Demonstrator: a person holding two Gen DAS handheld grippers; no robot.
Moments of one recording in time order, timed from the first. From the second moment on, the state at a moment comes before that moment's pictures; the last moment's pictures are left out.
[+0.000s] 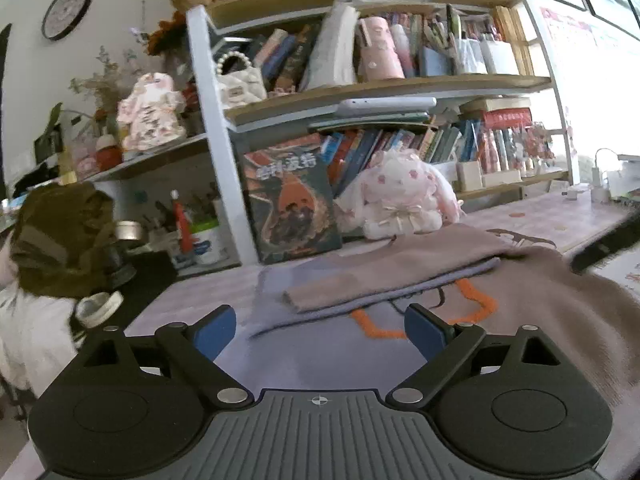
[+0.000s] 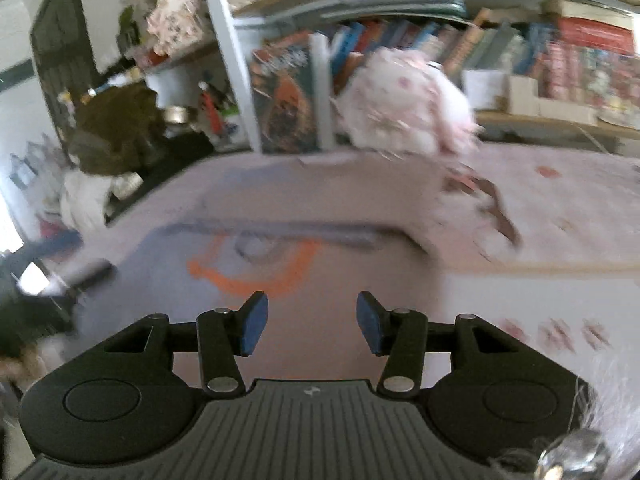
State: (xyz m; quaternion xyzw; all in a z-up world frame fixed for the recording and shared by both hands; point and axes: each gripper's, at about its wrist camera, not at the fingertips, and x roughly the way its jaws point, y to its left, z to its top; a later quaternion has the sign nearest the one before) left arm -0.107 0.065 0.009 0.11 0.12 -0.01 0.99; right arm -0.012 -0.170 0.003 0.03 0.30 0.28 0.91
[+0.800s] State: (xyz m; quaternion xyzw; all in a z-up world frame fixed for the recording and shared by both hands) left arm -0.161 0.123 -0.007 -0.07 0.20 0.03 0.98; right arm -0.135 -0.242 -0.036 0.10 0.27 0.27 0.92
